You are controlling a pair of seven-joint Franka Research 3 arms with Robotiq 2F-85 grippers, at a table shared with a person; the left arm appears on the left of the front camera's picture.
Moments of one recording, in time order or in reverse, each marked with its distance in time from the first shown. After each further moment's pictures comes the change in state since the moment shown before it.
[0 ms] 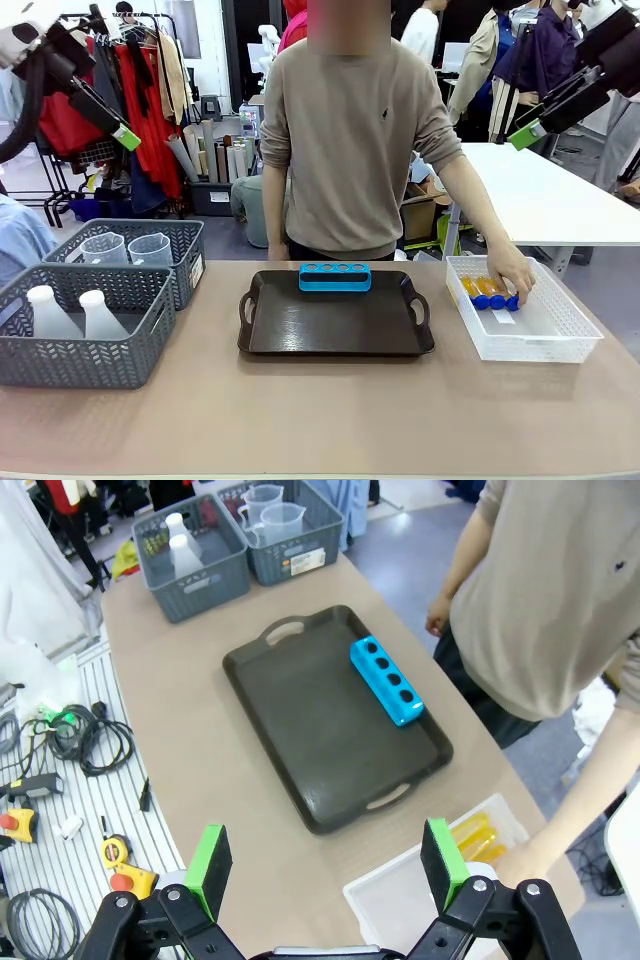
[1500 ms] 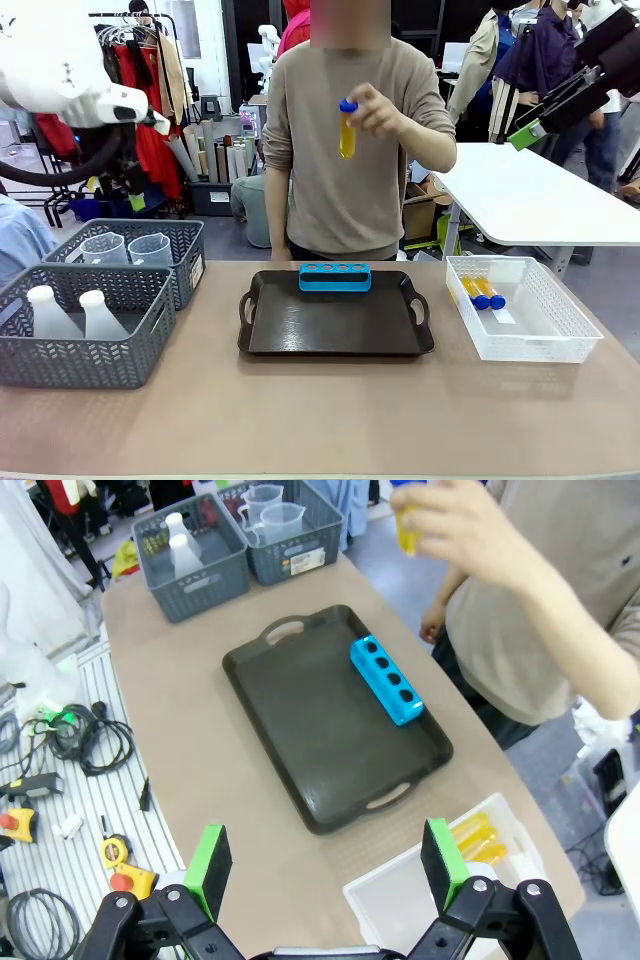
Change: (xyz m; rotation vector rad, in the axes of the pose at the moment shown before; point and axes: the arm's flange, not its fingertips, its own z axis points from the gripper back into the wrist) left arm -0.026 0.053 -0.137 0.228 0.505 0.407; right arm 0.000 0.000 0.000 0.000 0.001 0.000
